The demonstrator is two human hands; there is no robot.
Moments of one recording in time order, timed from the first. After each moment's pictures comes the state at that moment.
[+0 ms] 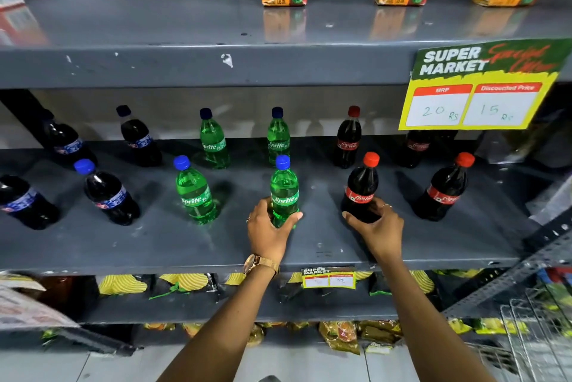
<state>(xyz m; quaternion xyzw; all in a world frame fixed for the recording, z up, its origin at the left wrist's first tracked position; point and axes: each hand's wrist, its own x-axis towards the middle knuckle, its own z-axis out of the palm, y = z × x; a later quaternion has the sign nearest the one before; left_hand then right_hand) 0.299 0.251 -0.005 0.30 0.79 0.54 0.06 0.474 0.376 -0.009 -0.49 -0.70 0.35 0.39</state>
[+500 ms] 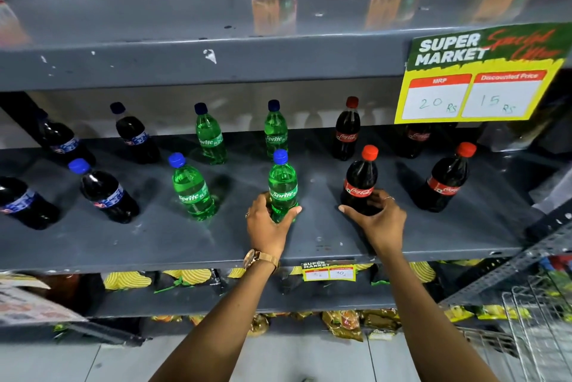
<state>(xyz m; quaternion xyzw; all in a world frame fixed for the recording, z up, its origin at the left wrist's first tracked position) 0.301 0.252 -0.003 0.30 0.80 0.52 0.05 0.474 0.373 -0.005 -0.52 -0.68 0.34 0.38</state>
